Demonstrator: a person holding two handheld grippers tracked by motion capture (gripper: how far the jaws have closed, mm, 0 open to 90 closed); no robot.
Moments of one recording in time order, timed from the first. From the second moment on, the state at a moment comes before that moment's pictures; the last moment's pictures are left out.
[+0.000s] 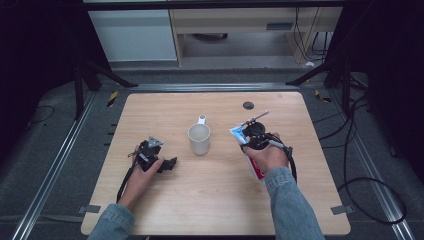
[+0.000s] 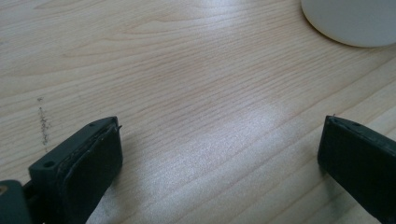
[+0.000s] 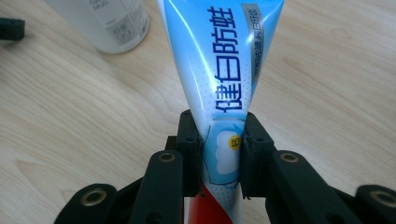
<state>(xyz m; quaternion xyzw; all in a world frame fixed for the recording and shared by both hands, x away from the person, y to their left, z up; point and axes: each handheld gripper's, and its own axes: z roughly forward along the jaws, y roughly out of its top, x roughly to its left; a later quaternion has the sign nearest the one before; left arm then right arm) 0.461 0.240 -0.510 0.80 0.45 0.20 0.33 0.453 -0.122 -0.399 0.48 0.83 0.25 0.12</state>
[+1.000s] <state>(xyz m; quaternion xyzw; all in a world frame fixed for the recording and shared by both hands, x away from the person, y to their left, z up) 0.463 0.239 -0.510 0.80 0.45 0.20 0.33 0.473 -0.118 -0.384 0.47 0.78 0.37 0.18</state>
